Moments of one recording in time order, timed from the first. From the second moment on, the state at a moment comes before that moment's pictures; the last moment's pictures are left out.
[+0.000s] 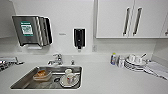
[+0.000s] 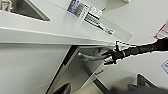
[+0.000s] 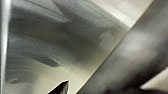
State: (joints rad) left arm 1.12 1.73 -0.89 0.66 -0.28 -0.38; right arm -0.95 2.14 -1.59 -0.18 -0.12 1.16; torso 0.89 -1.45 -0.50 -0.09
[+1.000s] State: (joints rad) left arm 1.12 1.73 -0.89 0.66 -0.28 -0.38; right arm -0.99 2.16 -1.61 -0.19 -0.19 1.16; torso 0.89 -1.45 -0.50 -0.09
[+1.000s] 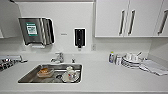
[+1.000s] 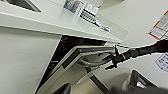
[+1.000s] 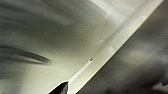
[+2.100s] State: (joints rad) left arm 1.12 1.75 -0.89 0.66 -0.26 -0.38; right arm -1.13 2.17 -1.67 -0.21 -0.16 1.13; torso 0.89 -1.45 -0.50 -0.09
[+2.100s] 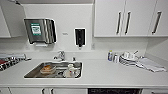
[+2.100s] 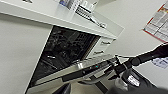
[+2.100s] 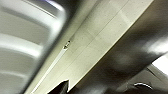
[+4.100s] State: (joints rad) left arm 1.26 1.96 -1.27 0.66 -0.21 -0.39; right arm -1.32 2.40 -1.97 -0.57 -0.15 1.11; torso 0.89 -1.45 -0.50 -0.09
